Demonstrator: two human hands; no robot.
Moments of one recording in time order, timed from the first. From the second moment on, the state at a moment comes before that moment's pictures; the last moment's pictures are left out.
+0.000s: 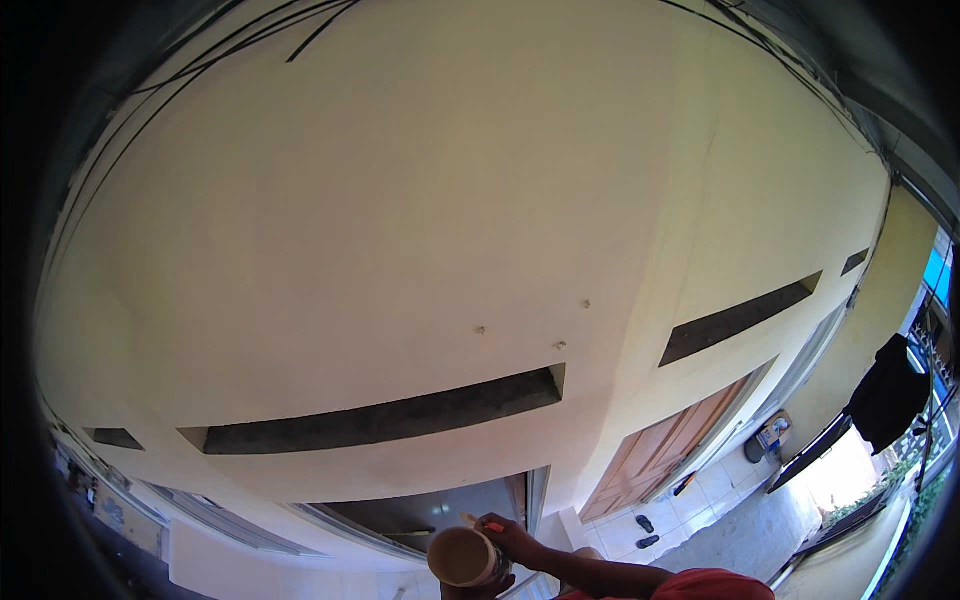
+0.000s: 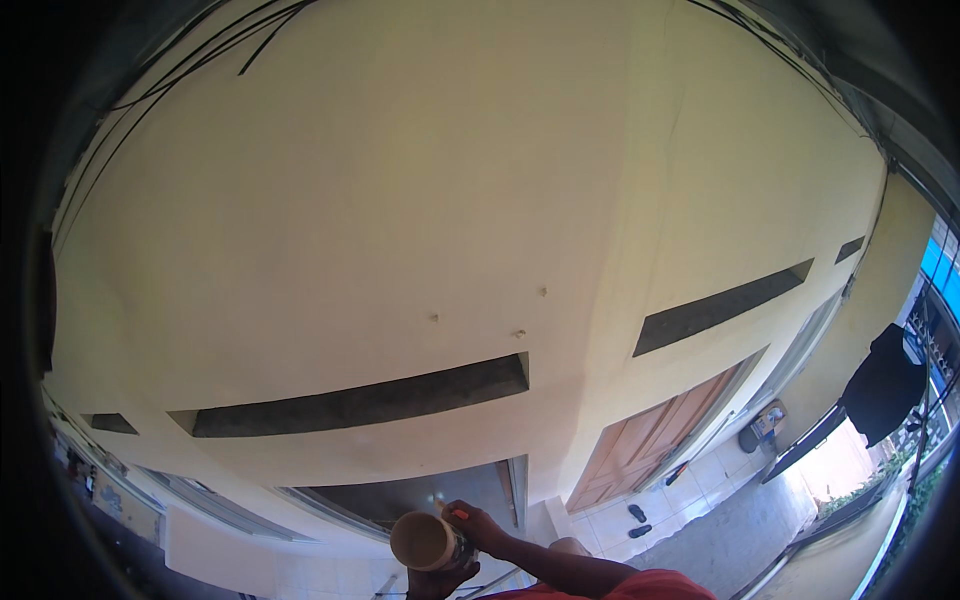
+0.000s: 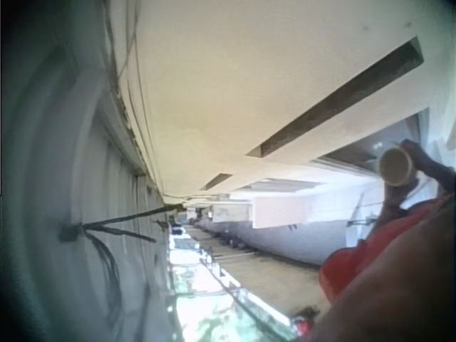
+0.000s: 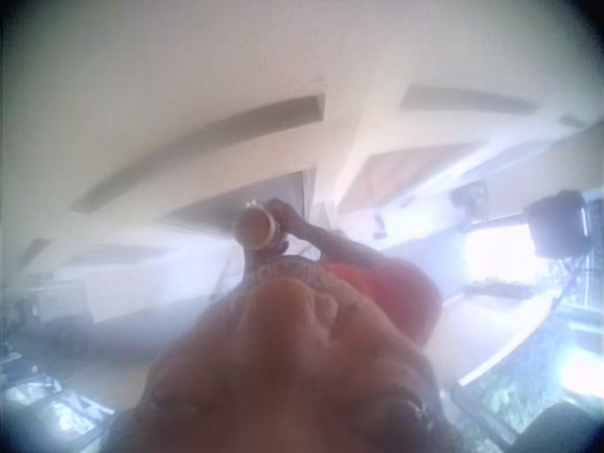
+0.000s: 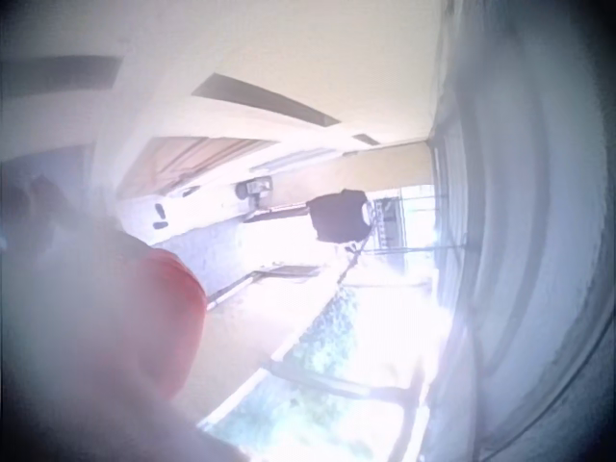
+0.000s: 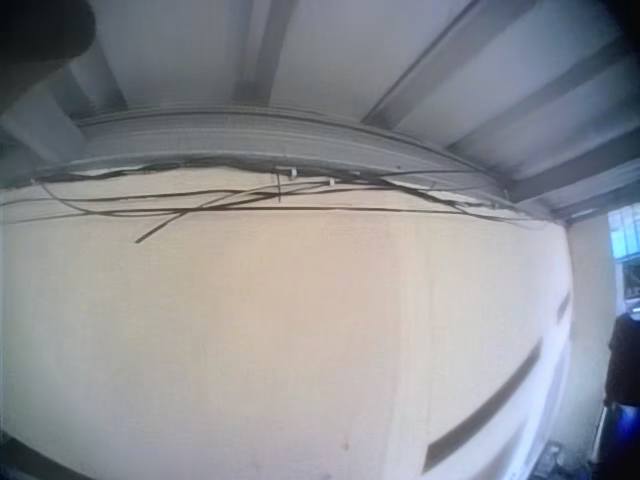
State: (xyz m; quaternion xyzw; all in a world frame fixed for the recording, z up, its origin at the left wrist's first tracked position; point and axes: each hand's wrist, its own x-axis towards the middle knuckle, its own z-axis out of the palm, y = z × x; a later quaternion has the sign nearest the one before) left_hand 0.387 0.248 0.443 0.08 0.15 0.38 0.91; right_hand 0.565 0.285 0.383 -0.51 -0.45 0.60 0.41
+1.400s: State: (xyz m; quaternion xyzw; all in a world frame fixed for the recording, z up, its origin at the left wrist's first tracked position) left_hand 0.401 0.317 0.439 0.03 -0.04 0.42 0.91; right_hand 0.643 0.260 0.664 -0.34 -0.54 0.24 0.73
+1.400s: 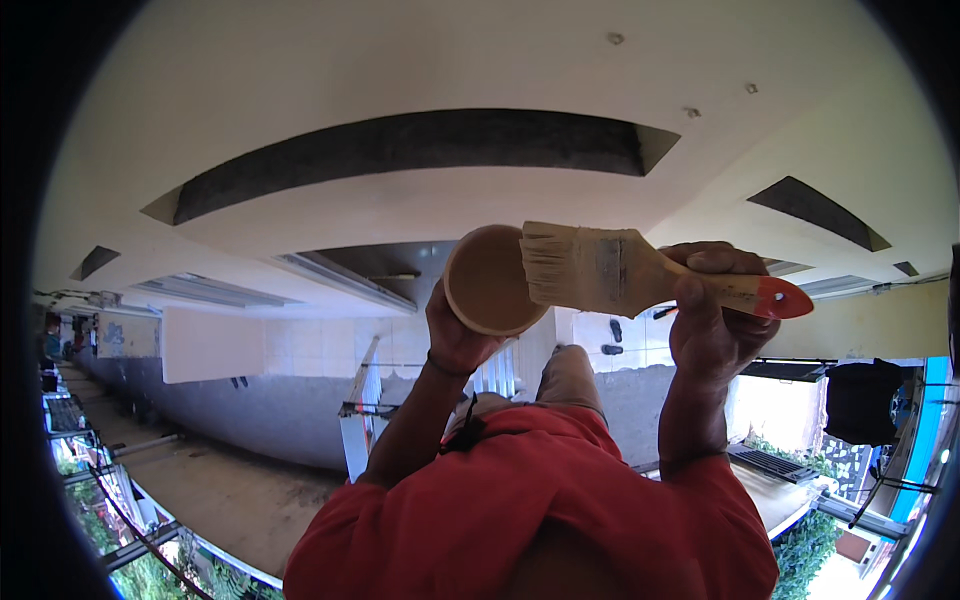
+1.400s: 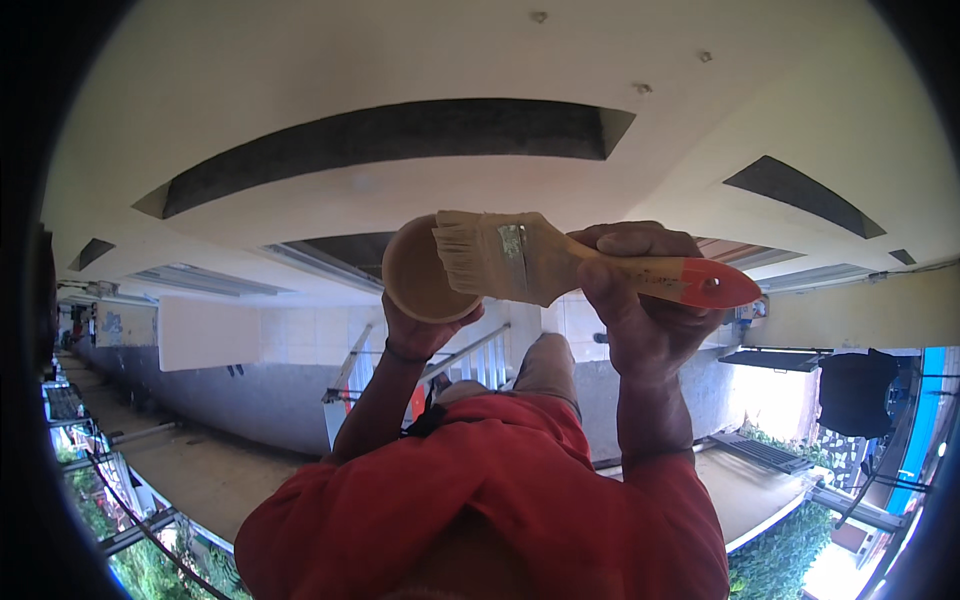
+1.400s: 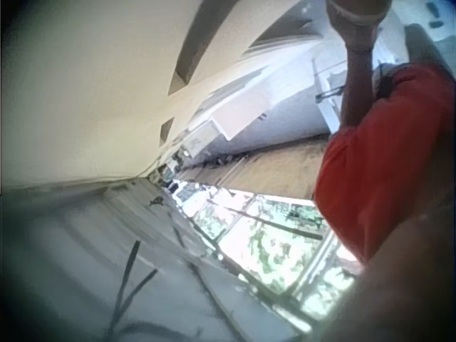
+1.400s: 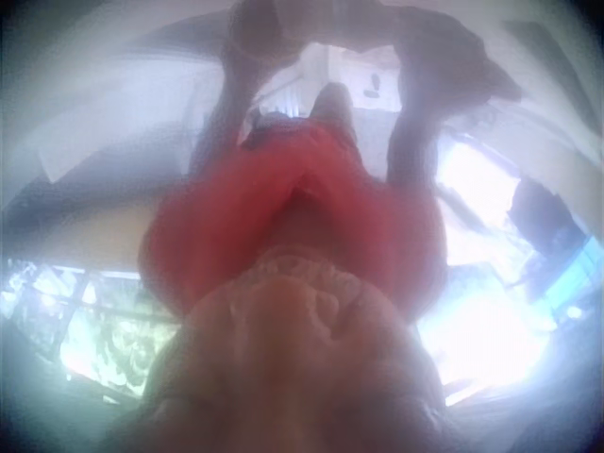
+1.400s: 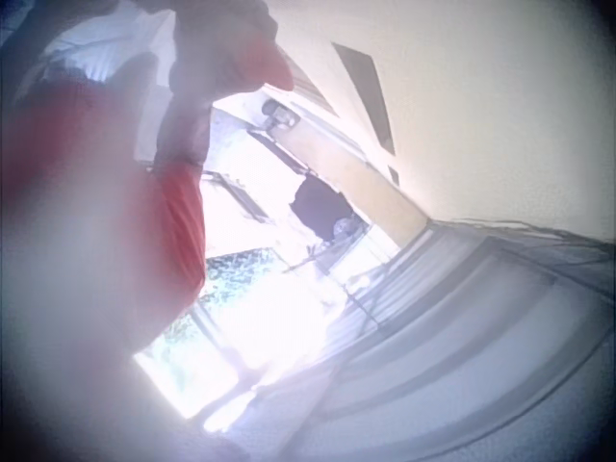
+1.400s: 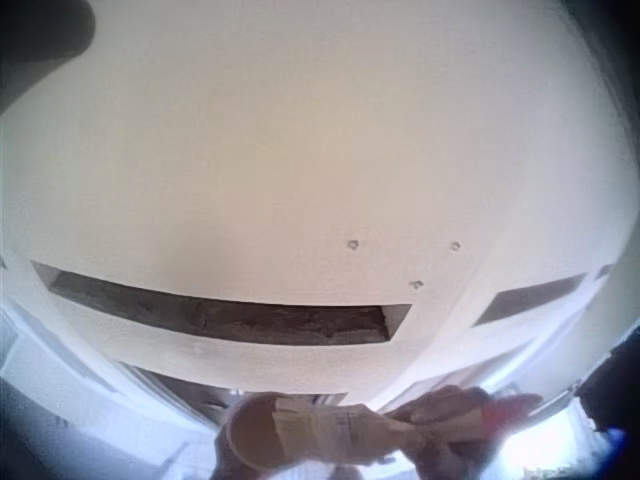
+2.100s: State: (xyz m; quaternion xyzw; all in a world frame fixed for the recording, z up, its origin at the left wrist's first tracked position) left_hand 0.414 0.321 0.462 0.02 -0.08 0.47 0.88; right_hand 0.609 0.298 0.651 -0.45 -0.77 0.16 0.43
